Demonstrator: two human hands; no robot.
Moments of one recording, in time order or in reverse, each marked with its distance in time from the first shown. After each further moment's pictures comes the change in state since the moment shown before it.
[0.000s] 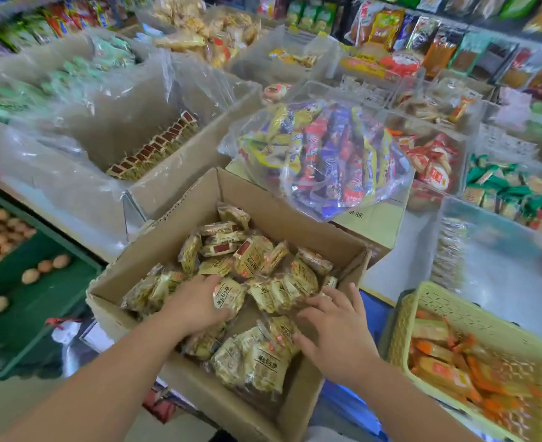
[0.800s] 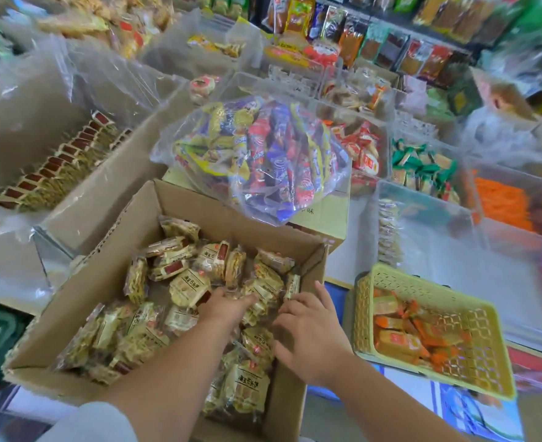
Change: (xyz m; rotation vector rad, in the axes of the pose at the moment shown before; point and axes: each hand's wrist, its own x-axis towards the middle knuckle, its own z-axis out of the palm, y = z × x) left_hand 0.068 0.094 0.059 -0.821 -0.160 -0.329; right_hand 0.002 -0.008 0.007 -0.015 0.104 0.122
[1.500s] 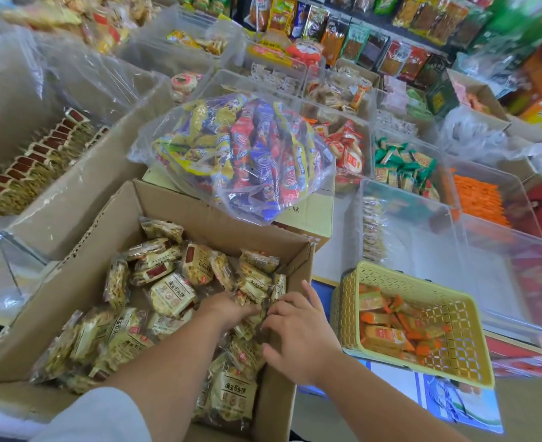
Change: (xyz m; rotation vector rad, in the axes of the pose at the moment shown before) left_hand 0.002 0.019 0.011 0.466 -0.141 0.100; right_hand -0.001 0.001 -0.002 -0.028 -0.022 -0.005
